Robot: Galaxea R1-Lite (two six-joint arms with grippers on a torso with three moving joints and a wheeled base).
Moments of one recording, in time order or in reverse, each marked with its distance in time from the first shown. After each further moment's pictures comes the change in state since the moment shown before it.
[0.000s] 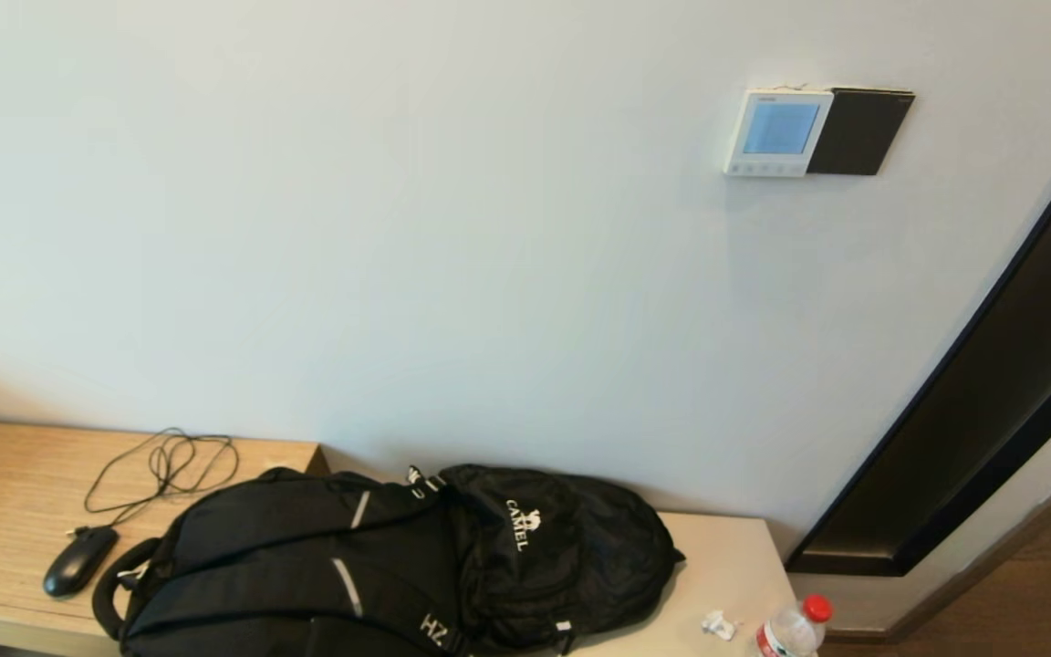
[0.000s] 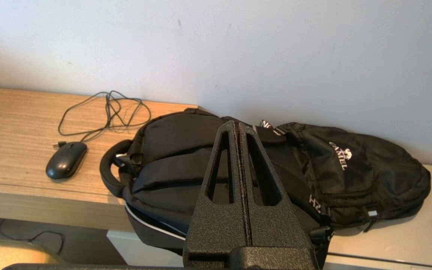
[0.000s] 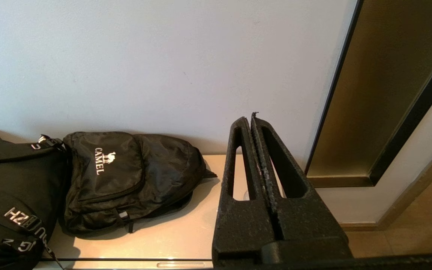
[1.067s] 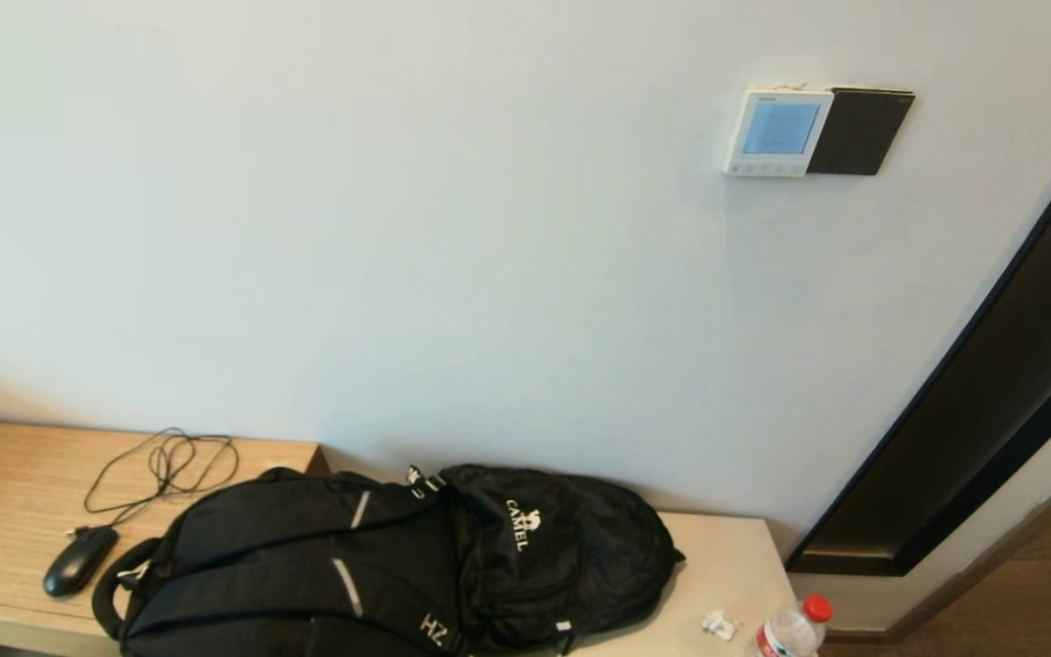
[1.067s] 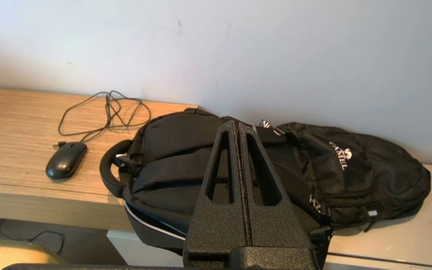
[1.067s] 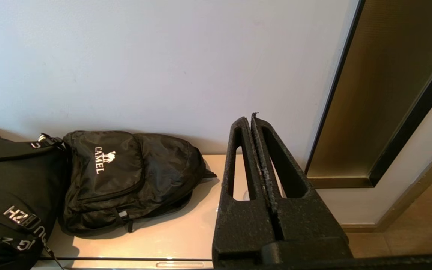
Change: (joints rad) left arm 0.000 0.000 0.000 0.000 0.000 0.000; right arm 0.003 0.000 0.000 -0.002 0.000 -0.006
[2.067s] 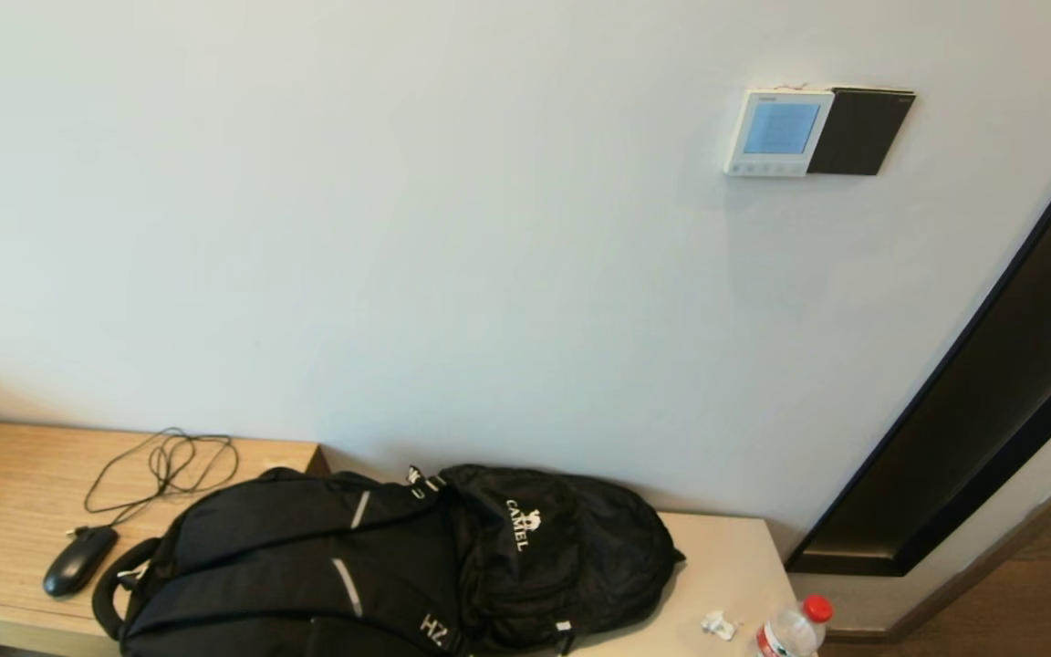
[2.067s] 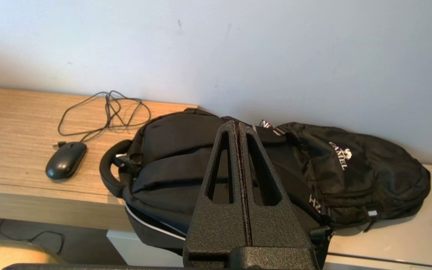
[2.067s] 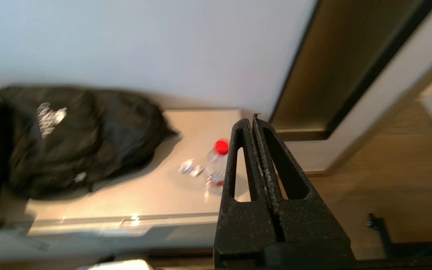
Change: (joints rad) left arm -0.001 0.000 0.000 0.000 0.000 0.000; right arm 0.007 0.277 -0.048 -0.087 -0.101 -0.081
